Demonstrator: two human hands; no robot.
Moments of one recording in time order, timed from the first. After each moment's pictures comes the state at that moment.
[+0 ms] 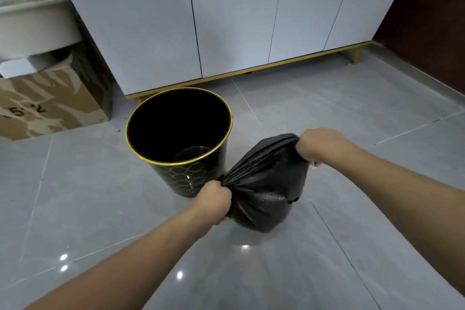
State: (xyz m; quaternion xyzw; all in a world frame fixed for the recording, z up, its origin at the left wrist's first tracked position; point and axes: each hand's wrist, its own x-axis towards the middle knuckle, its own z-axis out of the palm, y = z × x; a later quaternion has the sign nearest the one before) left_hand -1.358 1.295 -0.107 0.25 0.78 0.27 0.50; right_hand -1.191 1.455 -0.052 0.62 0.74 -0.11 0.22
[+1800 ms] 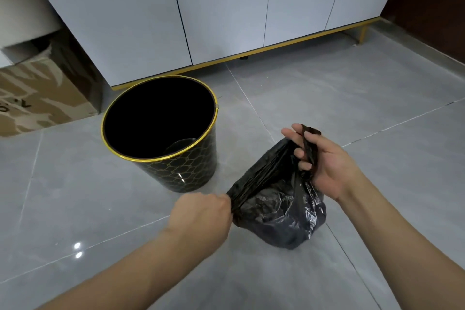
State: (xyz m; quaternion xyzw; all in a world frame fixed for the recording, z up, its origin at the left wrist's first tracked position) left_hand -1.336 1.274 -0.100 0.72 0.68 -0.15 0.06; right_hand -1.141 1.433 -0.124 0.39 0.28 -0.79 -0.38
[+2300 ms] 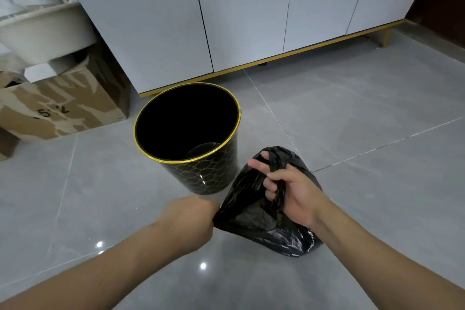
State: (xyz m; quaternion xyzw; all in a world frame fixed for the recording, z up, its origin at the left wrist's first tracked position) left_hand -1.395 1.254 -0.098 0.68 0.70 -0.17 0.15; right_hand -1.213 1.375 -0.148 0.30 0.29 -0.87 -0.27
